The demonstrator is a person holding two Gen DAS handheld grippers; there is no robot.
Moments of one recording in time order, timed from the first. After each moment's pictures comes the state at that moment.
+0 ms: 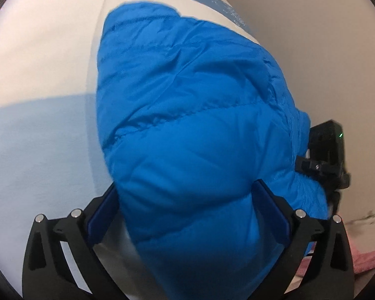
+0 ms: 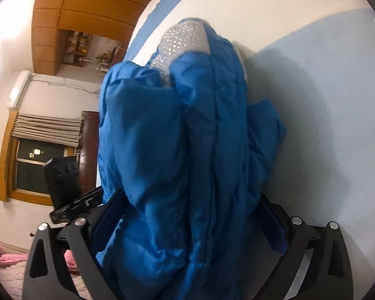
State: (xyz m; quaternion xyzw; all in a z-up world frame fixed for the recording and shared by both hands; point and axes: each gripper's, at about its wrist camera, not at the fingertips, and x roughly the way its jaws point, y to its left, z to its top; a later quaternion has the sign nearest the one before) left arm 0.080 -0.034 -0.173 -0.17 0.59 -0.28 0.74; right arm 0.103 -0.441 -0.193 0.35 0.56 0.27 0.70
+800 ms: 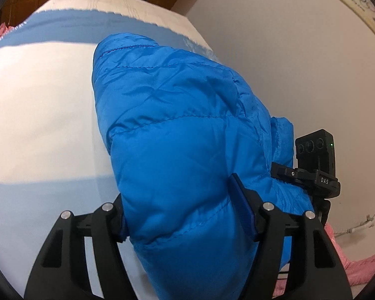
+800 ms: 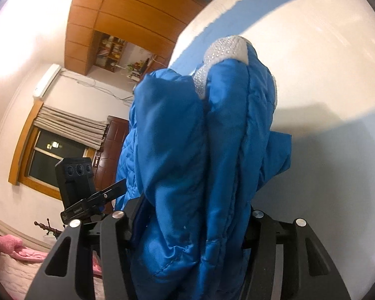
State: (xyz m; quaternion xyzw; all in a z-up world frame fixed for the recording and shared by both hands) left arm 0.081 0.009 -0.064 -0.16 0.49 -0.29 0.81; right arm 0.128 -0.423 -0.110 0.34 0.48 0.33 0.74
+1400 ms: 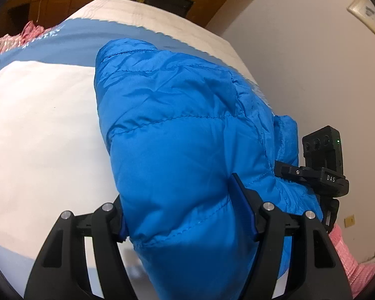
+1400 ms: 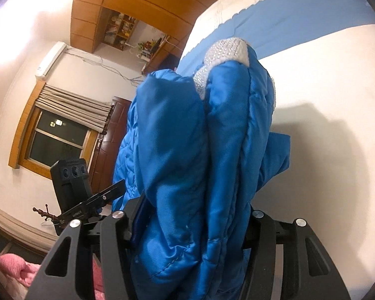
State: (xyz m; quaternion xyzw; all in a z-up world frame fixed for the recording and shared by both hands) left arm 0.146 0.061 -0.082 -0.18 0.48 -0.20 0.83; right arm 0.288 -0.336 -0.131 0.29 0.52 0.38 0.71
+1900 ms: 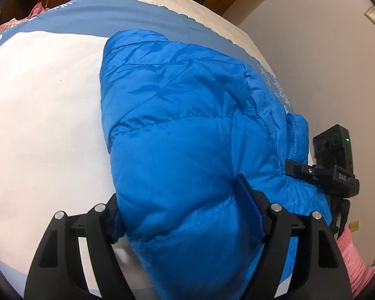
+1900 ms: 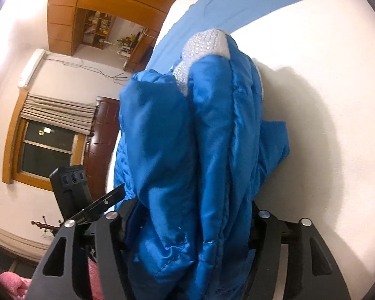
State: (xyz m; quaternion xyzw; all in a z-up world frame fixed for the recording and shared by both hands) left arm 0.156 0.088 -0.127 -0.19 0.51 -0.18 0.82; right arm 0.317 -0.307 -0.164 0.29 0.56 0.33 0.70
